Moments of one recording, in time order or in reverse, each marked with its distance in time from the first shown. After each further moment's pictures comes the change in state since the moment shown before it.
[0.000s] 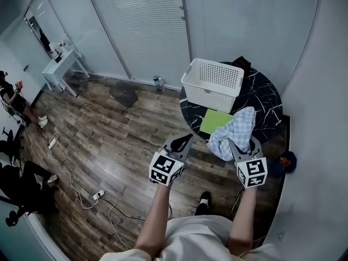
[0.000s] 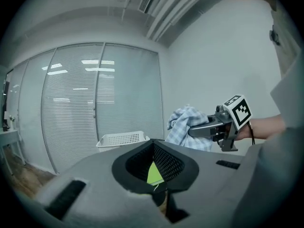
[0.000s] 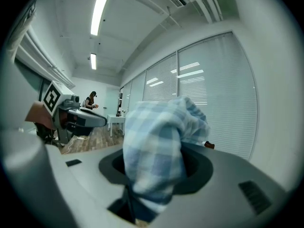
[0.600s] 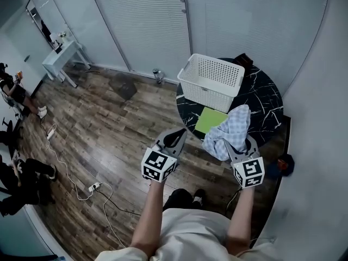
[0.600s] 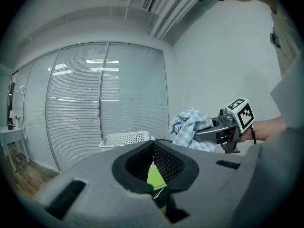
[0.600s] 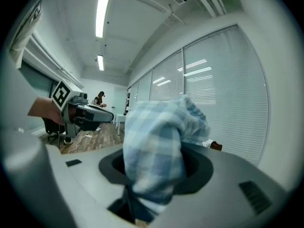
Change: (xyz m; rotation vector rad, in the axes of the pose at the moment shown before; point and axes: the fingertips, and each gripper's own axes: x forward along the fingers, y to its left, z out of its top) left arm 0.025 0.019 0.001 -0.030 -0.001 0.063; right arm 0.023 -0.016 -0.013 -0.022 0.000 0.109
